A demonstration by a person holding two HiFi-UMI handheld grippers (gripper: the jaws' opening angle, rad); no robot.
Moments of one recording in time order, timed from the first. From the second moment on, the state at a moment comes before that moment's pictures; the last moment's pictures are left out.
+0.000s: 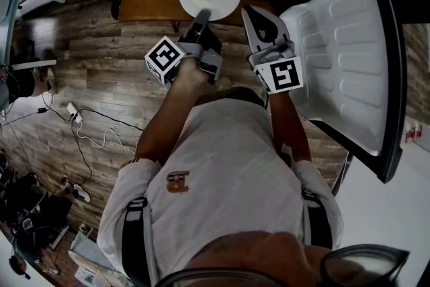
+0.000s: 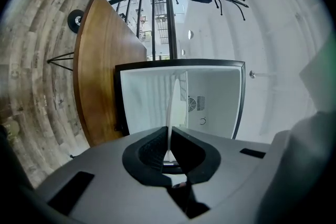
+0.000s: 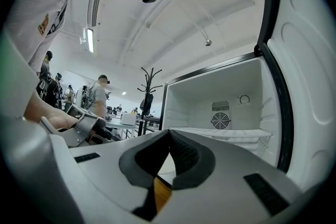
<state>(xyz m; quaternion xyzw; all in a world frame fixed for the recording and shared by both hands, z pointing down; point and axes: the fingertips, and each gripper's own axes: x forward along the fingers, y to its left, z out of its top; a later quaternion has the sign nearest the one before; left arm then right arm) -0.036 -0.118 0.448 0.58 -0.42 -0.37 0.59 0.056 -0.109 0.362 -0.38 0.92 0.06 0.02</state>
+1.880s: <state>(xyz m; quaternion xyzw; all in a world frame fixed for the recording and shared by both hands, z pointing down) -0.062 -0.274 0.466 0.59 -0.42 -0.30 0.62 0.018 -0.248 0.355 -0.44 0.90 0.05 -0.01</state>
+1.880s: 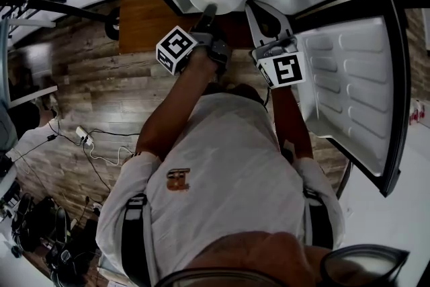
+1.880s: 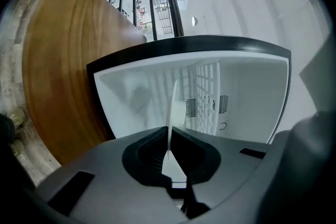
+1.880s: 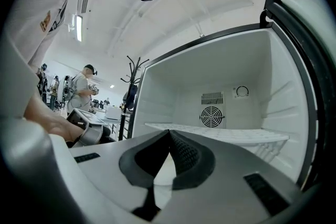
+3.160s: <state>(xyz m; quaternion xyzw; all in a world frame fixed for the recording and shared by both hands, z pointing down) -0.053 -0.324 0.535 0.54 -0.48 -0.26 0.64 0.023 -0.278 0.376 -0.41 0.91 0.04 -0.03</state>
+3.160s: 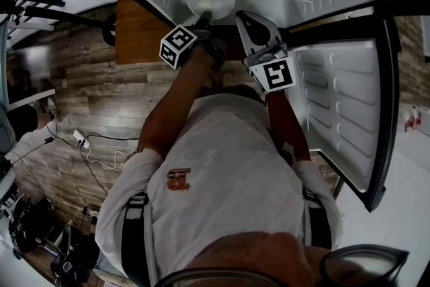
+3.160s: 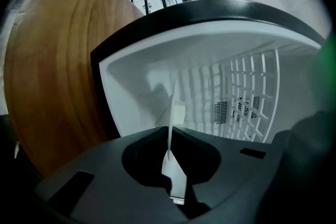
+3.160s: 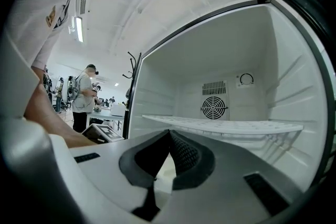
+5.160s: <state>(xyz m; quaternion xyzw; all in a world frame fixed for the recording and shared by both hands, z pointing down) -0.038 -0.320 0.545 0.67 -0.46 -0.05 0.58 0.025 -0.287 0.395 -0.39 0.92 0.01 -0.03</state>
